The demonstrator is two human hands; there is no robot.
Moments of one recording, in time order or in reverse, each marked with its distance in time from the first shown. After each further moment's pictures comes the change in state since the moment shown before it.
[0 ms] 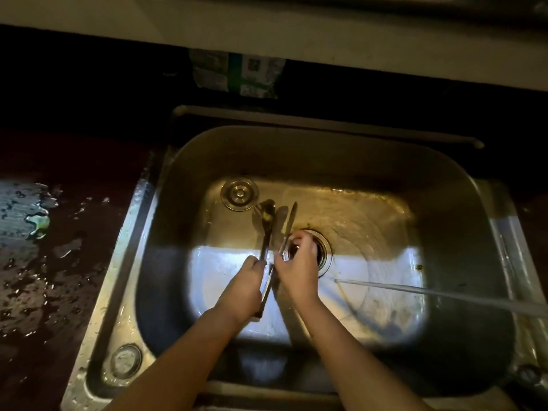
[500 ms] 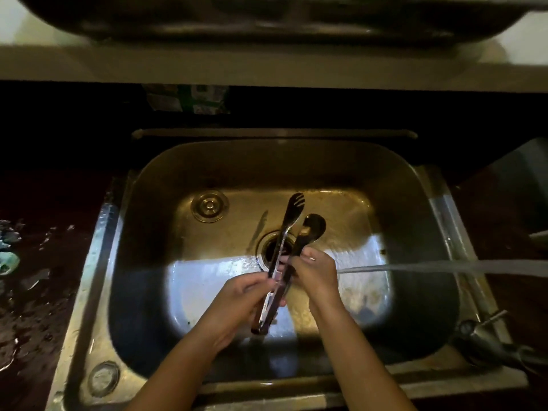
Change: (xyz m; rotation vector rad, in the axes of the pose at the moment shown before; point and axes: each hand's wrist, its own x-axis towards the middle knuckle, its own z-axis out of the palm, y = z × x) left_hand -0.054 0.067 -0.033 -1.036 -0.239 -0.106; right_hand -0.027 -0.013 -0.089 0.499 0.003 0.368
